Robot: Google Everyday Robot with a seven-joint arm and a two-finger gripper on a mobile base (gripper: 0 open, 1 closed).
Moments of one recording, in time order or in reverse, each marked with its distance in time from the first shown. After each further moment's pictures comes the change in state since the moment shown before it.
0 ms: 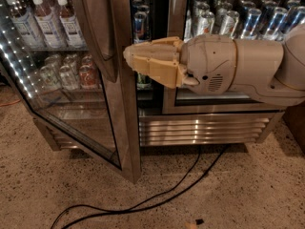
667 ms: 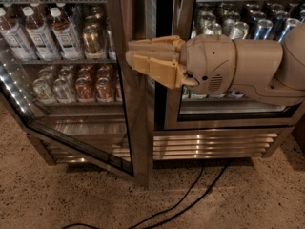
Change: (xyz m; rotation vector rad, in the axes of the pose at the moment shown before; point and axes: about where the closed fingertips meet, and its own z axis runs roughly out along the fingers) arm 0.000 0.000 0.000 0.000 0.000 0.000
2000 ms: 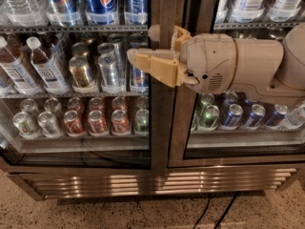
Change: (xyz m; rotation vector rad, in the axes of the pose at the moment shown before) arm 0.000 0.000 0.000 0.000 0.000 0.000
